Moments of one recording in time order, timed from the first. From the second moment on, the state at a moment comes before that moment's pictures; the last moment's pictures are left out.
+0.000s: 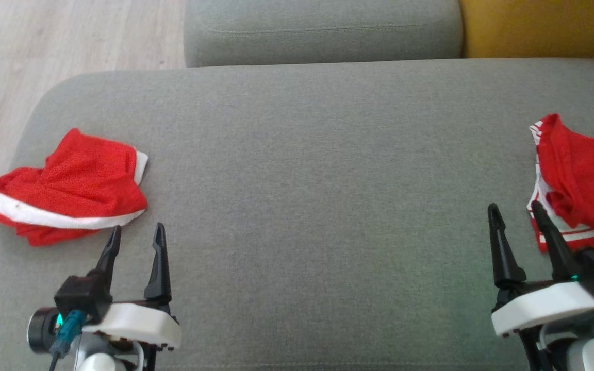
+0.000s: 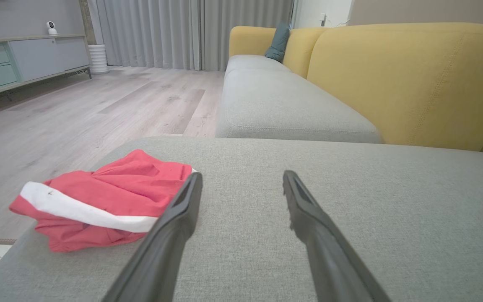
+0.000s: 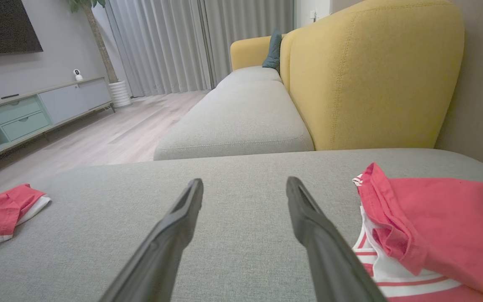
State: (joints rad) left arm 0.04 0.23 -0.29 0.07 -0.32 0.21 -0.24; right arm 0.09 -0.05 -0.03 -0.09 0.17 0.13 0.05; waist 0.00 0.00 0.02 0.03
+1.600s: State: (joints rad) left arm -0.01 0.16 -0.21 0.09 -0.27 0.14 -0.25; right arm 0.09 -0.05 0.03 -0.17 0.12 0.13 0.14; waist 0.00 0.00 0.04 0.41
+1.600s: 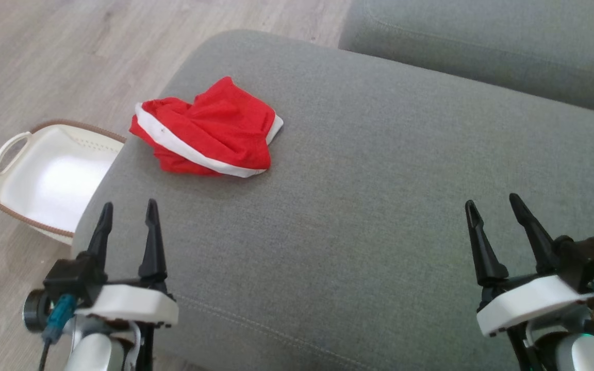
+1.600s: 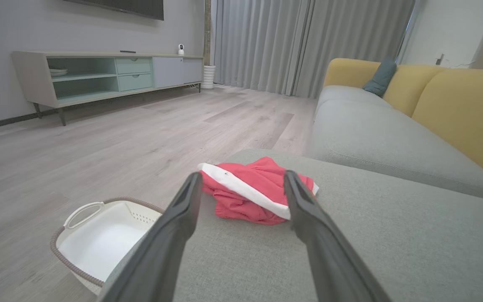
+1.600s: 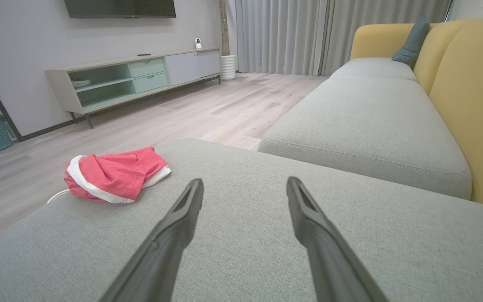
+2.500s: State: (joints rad) left arm -0.70 0.08 -0.04 0.86 -0.33 -0.05 -0.24; right arm -0.12 -0.11 0.04 -0.30 0.07 0.13 0.26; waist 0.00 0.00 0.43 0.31
